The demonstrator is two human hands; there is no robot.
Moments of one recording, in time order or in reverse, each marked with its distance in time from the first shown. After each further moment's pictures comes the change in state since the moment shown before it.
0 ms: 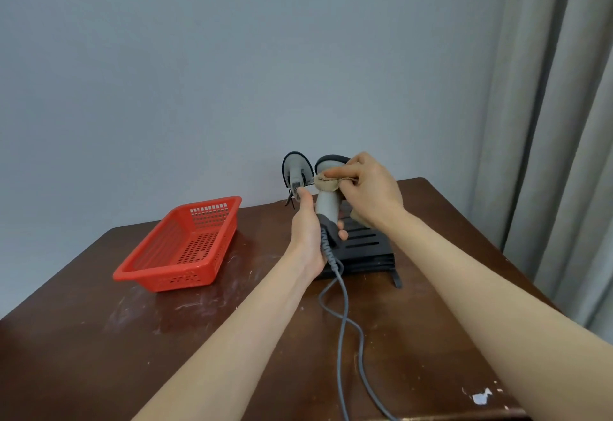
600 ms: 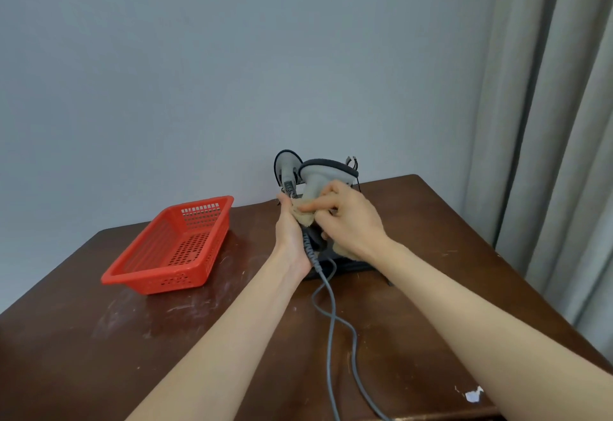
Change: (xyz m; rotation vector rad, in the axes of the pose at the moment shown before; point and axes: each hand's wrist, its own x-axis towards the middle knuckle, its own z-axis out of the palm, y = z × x) left_hand 0.015 -0.005 -0.015 -0.159 0.004 -0.071; right_hand -0.034 -0.003 0.017 0.046 -0.145 -0.071
